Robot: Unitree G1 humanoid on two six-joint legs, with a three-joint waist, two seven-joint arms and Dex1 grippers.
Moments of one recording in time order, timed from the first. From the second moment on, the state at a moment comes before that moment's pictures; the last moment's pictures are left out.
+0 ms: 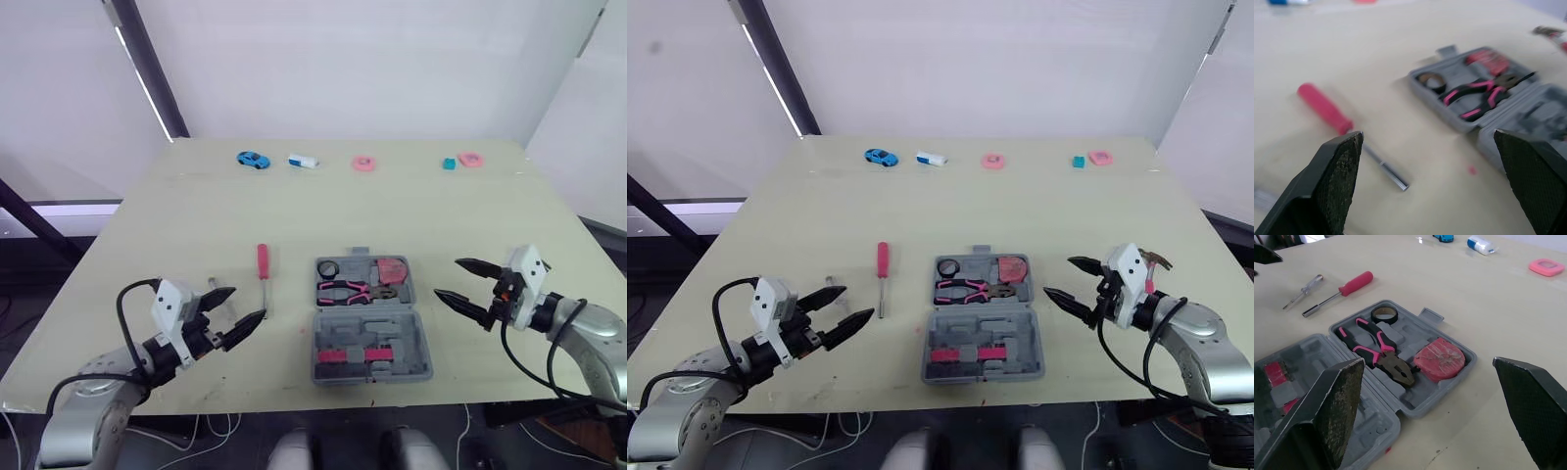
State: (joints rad) left arm 0.15 0.60 0.29 -0.31 -0.48 0.45 -0.69; right arm -0.11 -0.62 -0.13 -0.23 0.48 0.36 0.88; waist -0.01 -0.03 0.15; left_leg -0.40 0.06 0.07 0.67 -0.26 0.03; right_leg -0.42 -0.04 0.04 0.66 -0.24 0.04
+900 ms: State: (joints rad) left arm -0.16 0.29 0.32 -0.13 -0.31 0.80 0.00; right arm -0.12 -0.60 0.02 -0.26 0.45 0.18 1.04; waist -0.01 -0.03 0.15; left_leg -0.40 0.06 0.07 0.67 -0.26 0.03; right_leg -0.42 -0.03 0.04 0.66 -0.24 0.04
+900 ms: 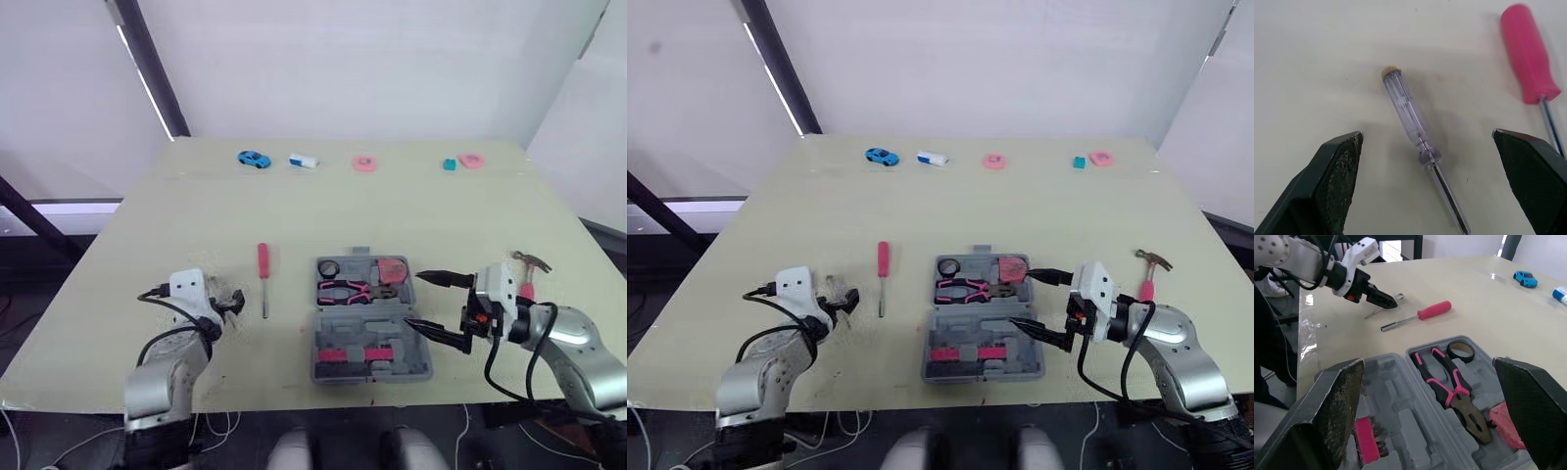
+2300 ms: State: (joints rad) left arm 0.37 0.35 0.18 -0.56 -0.34 0.77 -0.25; right arm -0.20 -0.67 0.04 -0.27 0.57 0.16 1.34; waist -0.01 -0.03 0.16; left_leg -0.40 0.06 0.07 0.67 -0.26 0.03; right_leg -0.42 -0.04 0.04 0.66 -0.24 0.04
